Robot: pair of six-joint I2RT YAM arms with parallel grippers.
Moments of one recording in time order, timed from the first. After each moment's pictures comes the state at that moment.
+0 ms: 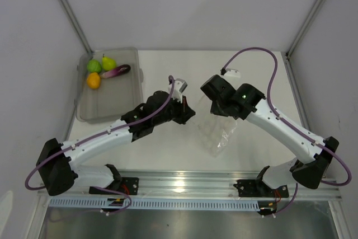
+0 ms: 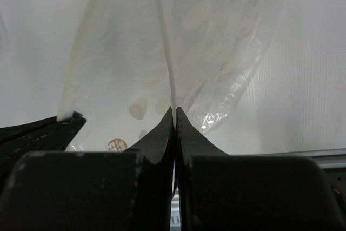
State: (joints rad) left arm -0.88 1.25 0.94 -0.07 0.03 -0.47; right arm 0.88 1.41 1.54 -1.18 0.52 0.90
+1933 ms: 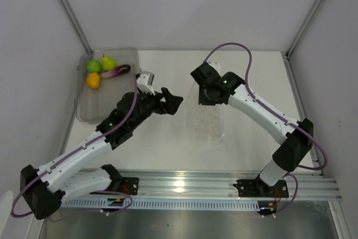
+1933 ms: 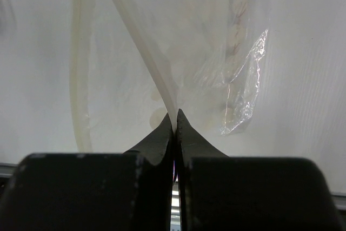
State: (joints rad) left arm -0.76 0.97 0.79 0.01 -0.10 -0.48; right arm 0.79 1.64 1.64 -1.03 0.34 0.68
